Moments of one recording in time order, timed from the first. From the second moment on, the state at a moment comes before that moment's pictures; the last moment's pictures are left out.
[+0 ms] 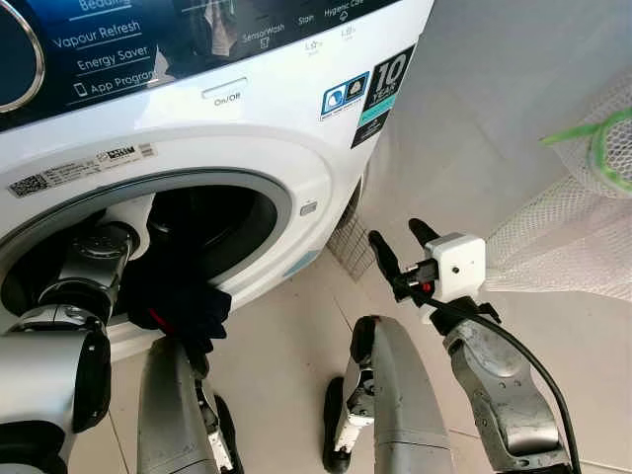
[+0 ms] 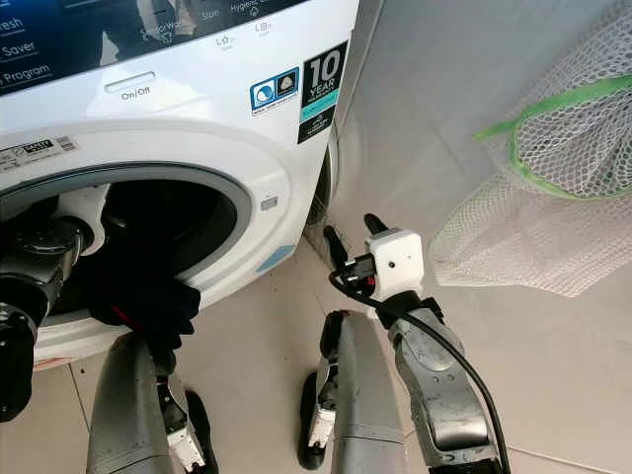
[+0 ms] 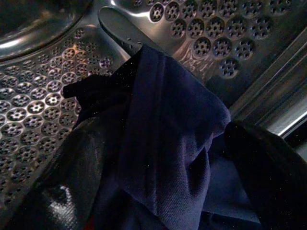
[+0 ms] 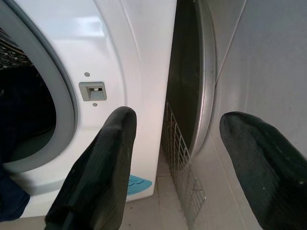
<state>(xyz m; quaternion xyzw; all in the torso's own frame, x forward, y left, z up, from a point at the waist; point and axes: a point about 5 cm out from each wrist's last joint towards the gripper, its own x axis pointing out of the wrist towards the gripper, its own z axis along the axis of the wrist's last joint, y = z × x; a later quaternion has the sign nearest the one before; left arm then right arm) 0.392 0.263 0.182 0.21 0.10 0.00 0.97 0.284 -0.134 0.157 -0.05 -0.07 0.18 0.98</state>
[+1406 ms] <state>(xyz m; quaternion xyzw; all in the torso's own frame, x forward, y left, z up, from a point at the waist) 0.370 0.168 0.162 0.14 0.12 0.00 0.98 0.283 -0.128 0.155 -0.04 -0.07 0.18 0.98</state>
